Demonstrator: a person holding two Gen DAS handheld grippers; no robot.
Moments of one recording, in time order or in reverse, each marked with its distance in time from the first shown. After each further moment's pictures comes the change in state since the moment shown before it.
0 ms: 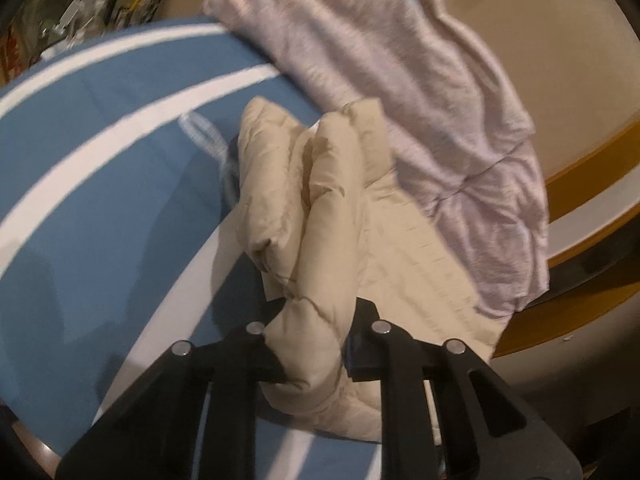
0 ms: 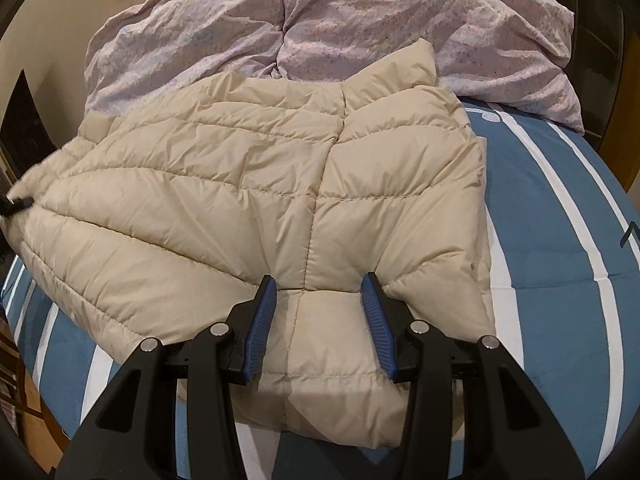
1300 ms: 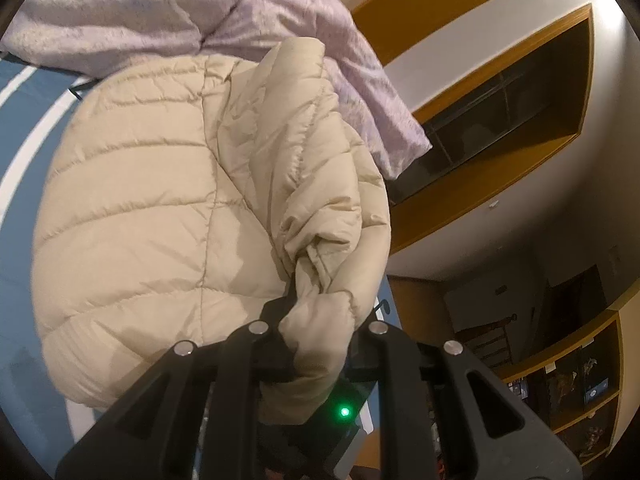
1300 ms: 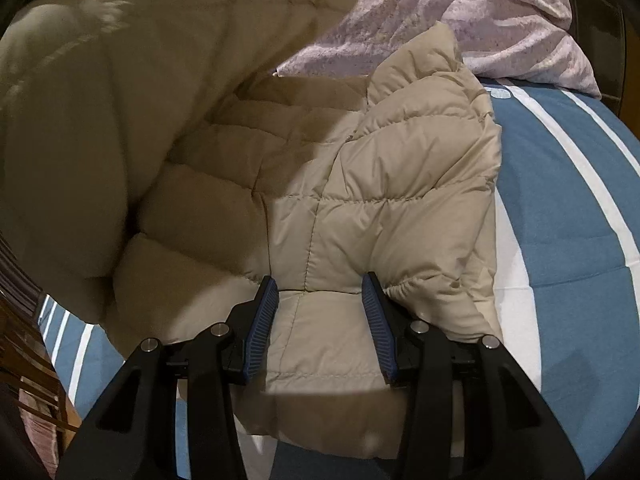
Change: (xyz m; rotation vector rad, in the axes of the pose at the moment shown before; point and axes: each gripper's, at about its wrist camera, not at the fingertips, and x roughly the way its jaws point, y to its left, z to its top) left arm 0.083 -0.302 -0.137 0.331 0.312 -0.335; right arm 0.004 -0.022 -0.001 0.115 -0.007 0.159
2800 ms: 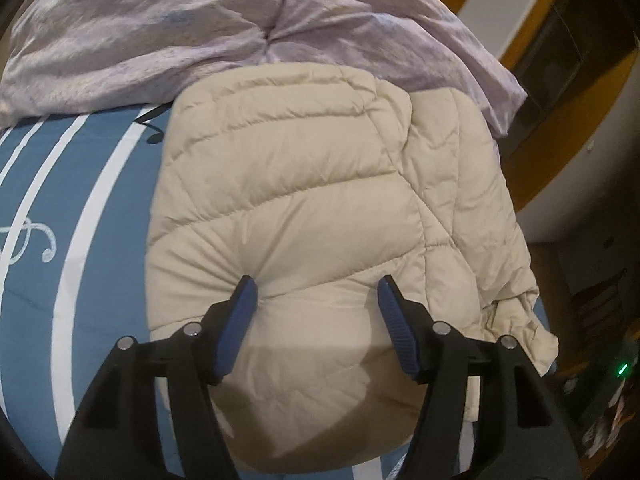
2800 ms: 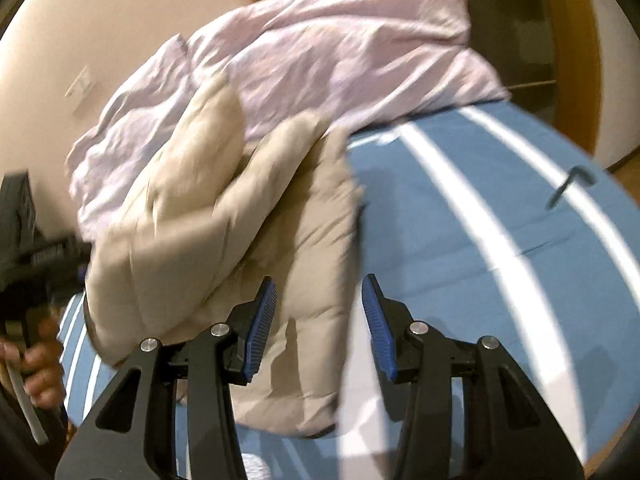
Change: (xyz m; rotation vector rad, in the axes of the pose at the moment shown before) left arm 0.028 0.052 0.006 0.217 0.037 0.440; right arm -0.077 -0.079 0.008 0.187 -0.224 -0.148
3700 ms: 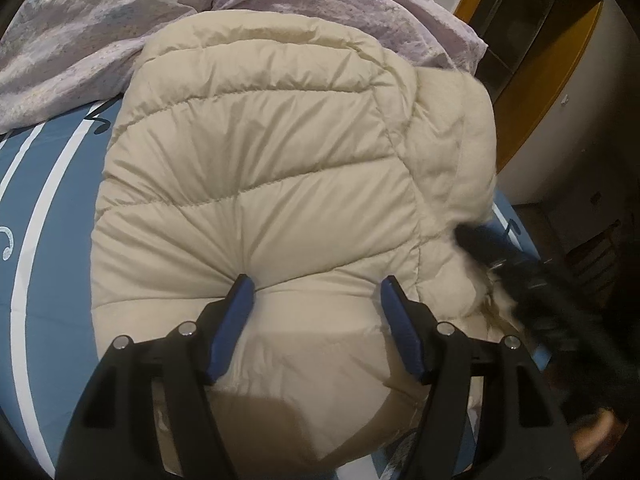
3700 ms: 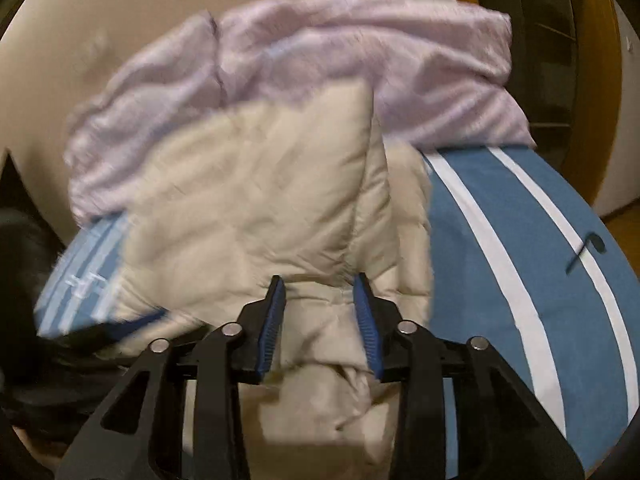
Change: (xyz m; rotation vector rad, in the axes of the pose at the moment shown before) left arm 0.027 -0.029 -0.038 0.123 0.029 -0.074; right arm 0.040 0.046 0.015 -0.164 0.074 -0.058
